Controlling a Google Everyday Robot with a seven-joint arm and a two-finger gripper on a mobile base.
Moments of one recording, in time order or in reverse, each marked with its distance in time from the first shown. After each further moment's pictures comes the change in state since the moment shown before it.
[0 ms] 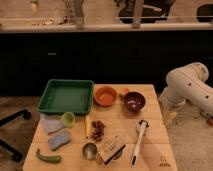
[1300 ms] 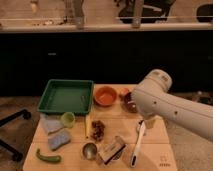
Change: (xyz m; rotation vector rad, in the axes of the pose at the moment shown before) arm -0.117 0.029 -0.022 0.095 0.143 -0.322
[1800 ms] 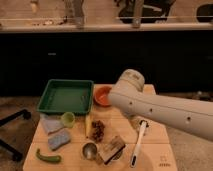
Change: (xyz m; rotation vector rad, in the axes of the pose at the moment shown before) arm -0.064 -0.013 -0.008 -0.016 0.014 -0.118
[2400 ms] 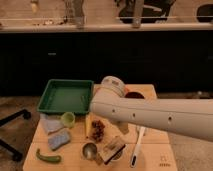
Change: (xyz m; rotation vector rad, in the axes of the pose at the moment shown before) arm -0.046 0.005 -0.002 -0.020 0.003 -0.113
